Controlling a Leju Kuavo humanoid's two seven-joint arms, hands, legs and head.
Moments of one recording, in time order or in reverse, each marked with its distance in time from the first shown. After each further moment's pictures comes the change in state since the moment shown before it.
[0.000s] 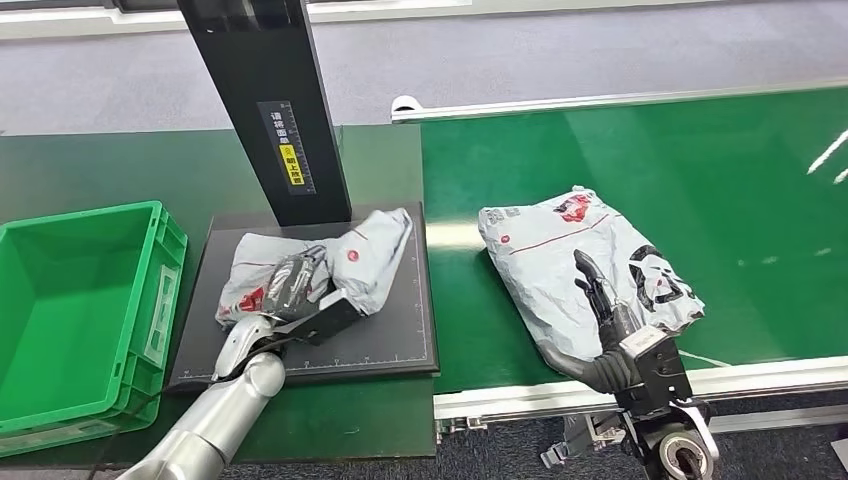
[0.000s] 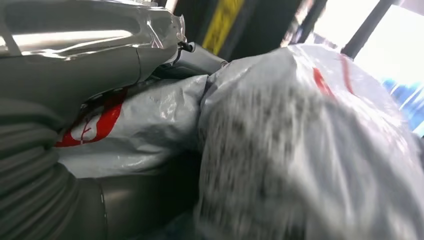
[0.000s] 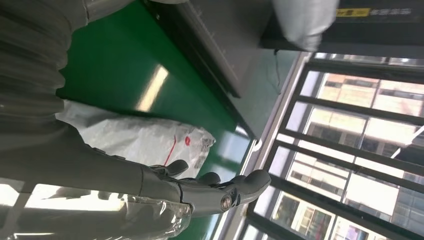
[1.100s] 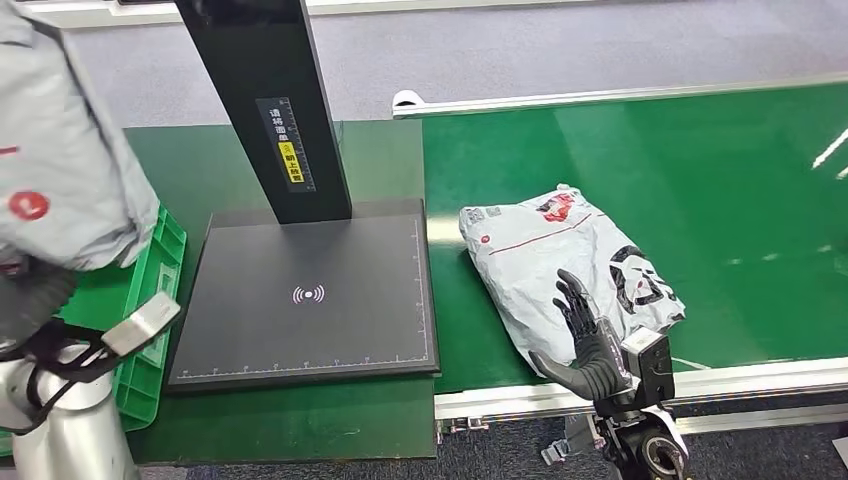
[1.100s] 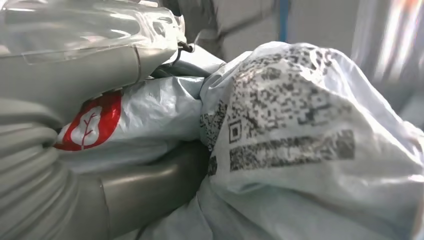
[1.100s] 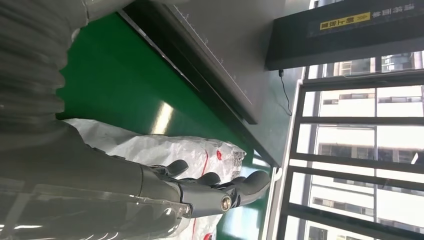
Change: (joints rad) left arm 0.172 -0.117 0.622 -1.030 -0.454 0.268 -0.259; right arm -0.017 -0.030 0.078 0.189 -0.199 -0.012 -0.043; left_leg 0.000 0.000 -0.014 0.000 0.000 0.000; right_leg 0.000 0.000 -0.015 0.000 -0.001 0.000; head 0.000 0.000
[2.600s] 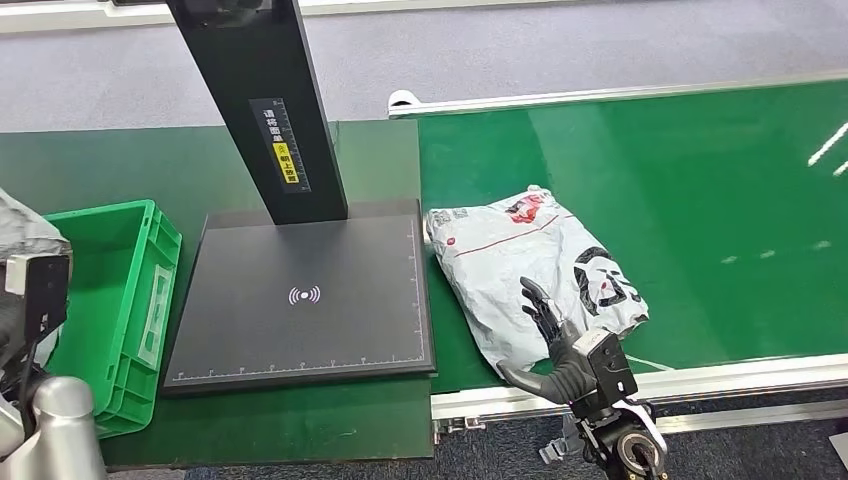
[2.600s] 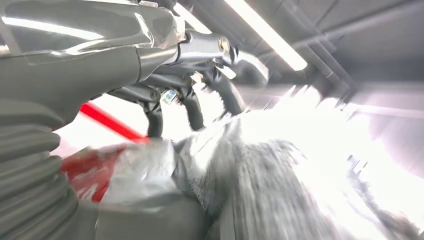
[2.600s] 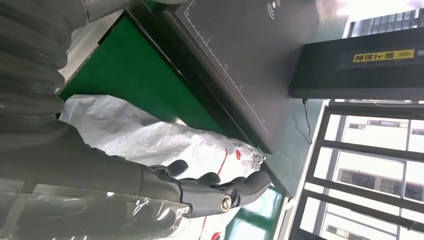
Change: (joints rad) left arm 0.038 0.107 0.245 0.358 -0.028 -0.019 0.615; right arm -0.013 0.078 0.000 0.007 0.186 0.083 0.036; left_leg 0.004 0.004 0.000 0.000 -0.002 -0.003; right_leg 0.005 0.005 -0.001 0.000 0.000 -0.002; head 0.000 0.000
